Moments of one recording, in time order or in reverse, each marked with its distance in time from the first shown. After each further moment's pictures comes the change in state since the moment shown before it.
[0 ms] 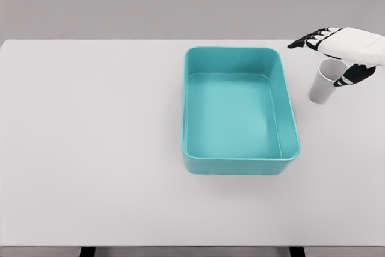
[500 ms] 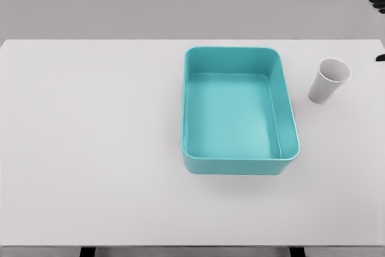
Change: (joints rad) left arm 0.000 0.000 0.000 0.000 0.000 0.000 0.000; right arm 0.026 -0.005 -0.111 0.519 -0.738 -0.024 0.000
